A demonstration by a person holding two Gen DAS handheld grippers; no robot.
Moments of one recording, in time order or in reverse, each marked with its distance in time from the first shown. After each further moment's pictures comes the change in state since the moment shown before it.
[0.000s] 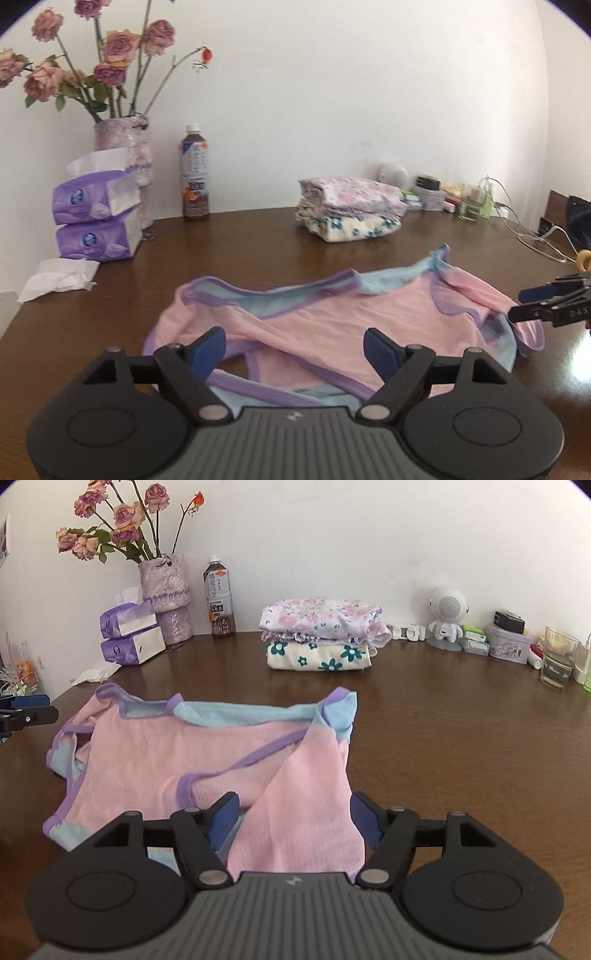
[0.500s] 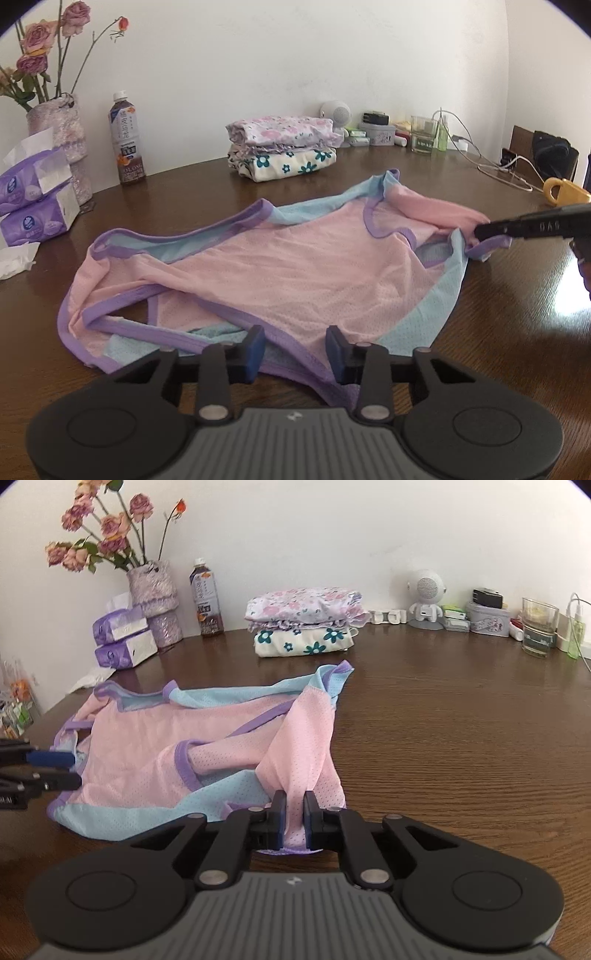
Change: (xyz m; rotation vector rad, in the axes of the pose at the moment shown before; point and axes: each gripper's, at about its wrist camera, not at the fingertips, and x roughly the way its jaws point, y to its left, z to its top) left arm 0.022 -0.059 -0.031 0.128 0.147 -0.071; right arm -0.019 -0.018 -0.026 0.112 -0.041 0.001
